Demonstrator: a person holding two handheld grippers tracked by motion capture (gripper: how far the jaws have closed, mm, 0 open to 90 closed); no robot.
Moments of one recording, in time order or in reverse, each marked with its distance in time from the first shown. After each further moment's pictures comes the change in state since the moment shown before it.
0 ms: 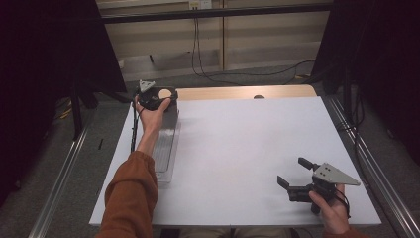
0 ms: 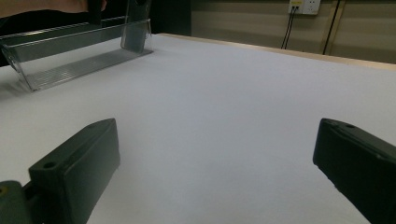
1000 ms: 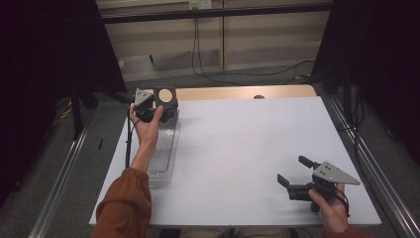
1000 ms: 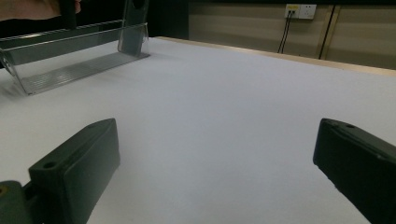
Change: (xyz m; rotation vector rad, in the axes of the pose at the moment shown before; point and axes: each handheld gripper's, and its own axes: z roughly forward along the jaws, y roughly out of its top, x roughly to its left) left arm -0.015 -0.010 -0.049 -0.095 -0.105 0.045; right arm -0.001 0.002 0.001 -0.013 -0.011 0.008
